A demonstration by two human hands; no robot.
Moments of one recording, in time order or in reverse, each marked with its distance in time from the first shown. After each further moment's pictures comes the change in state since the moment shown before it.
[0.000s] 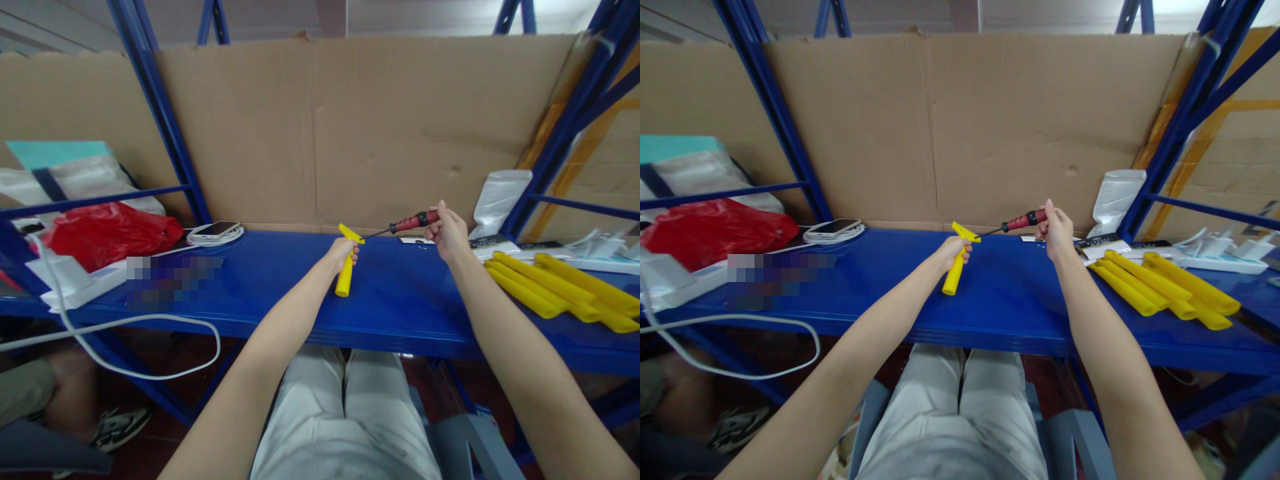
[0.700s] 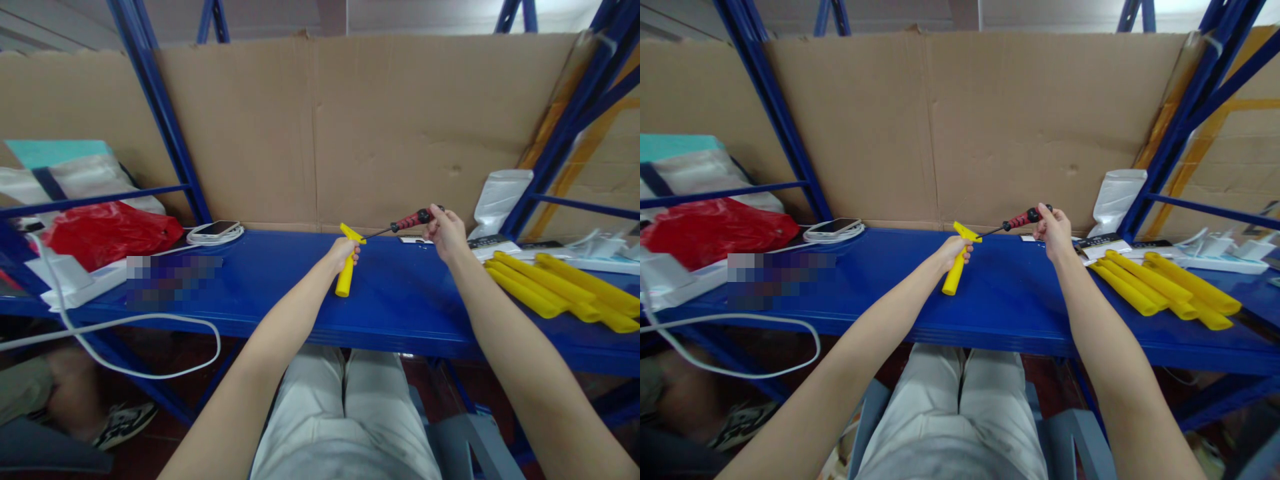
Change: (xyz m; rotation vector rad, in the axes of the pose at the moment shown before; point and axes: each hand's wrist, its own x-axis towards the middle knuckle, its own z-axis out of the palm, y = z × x) left_hand -0.006 0.002 0.001 0.025 -0.022 0.001; right_hand 0.002 0.004 0.001 -0.012 0.008 0.008
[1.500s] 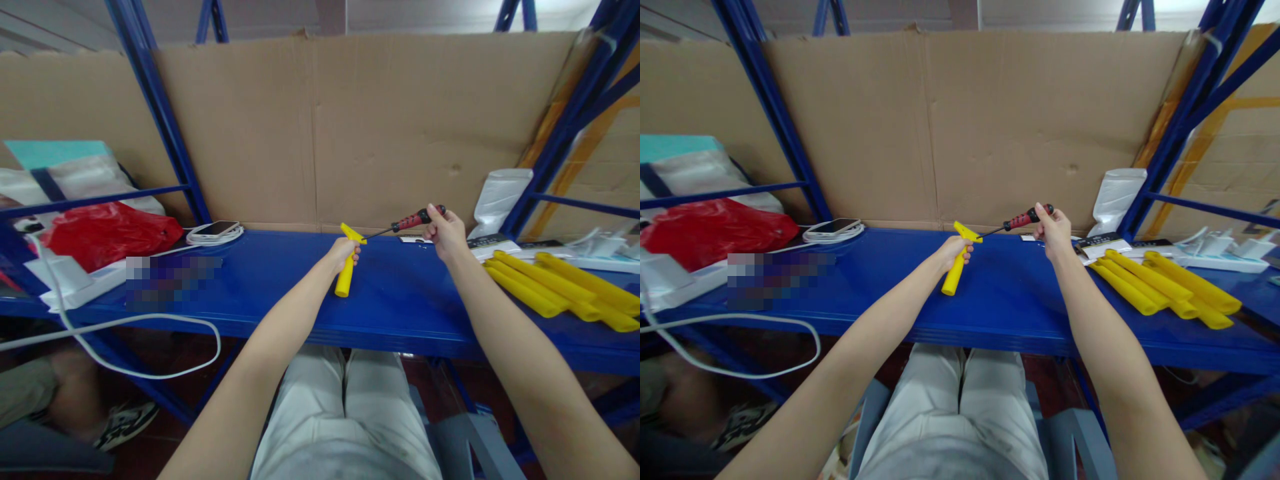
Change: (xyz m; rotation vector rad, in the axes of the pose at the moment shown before) left_hand 0.000 -0.001 -0.001 -0.004 -0.009 -0.007; right_hand -0.003 0.002 0.001 0.005 -0.001 -0.026
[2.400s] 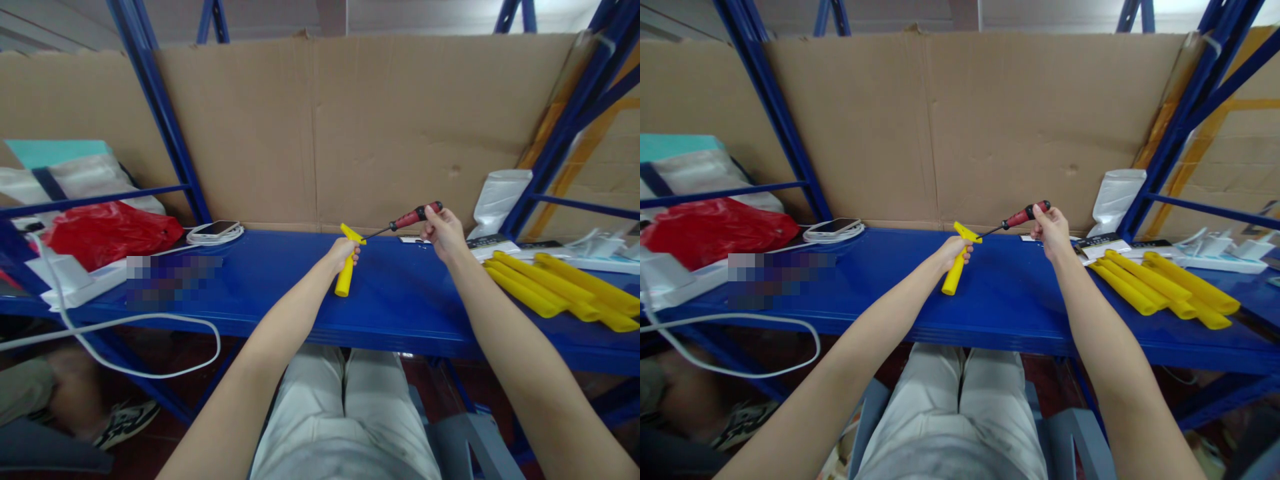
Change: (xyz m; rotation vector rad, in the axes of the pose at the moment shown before) left_hand 0.001 -0.001 0.000 -0.001 0.006 -0.003; right_hand -0.003 -0.003 0.001 -0.013 -0.077 0.016
